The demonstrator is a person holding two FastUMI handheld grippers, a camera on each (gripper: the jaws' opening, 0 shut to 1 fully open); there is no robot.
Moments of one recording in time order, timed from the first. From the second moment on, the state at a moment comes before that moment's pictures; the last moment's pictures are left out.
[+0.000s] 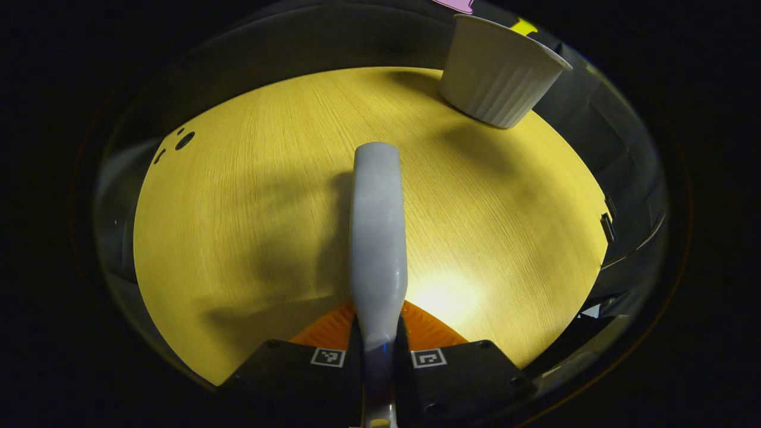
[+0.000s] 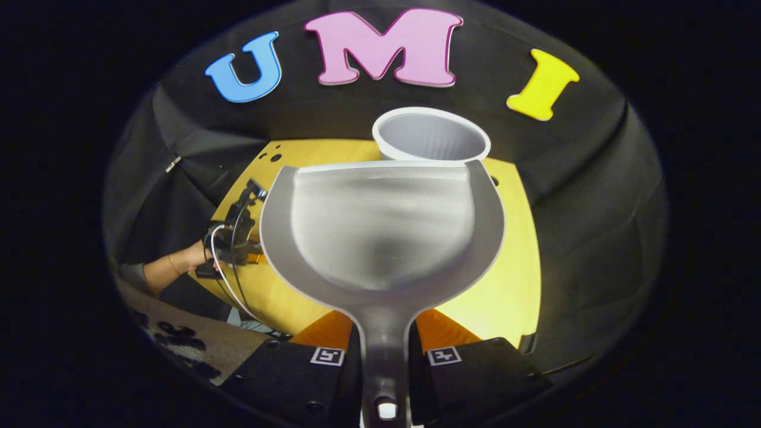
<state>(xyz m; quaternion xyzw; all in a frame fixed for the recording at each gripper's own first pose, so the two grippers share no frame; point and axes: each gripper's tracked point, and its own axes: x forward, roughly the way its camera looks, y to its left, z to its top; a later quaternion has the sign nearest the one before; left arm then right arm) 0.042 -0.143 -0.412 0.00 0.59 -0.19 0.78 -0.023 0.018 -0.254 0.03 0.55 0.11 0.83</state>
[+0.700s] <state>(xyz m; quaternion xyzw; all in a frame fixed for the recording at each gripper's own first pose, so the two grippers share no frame) 0.042 -0.142 -0.415 0.02 0.60 -0.17 0.78 -0.048 0.075 -0.444 0.00 0.59 0.14 0.79</state>
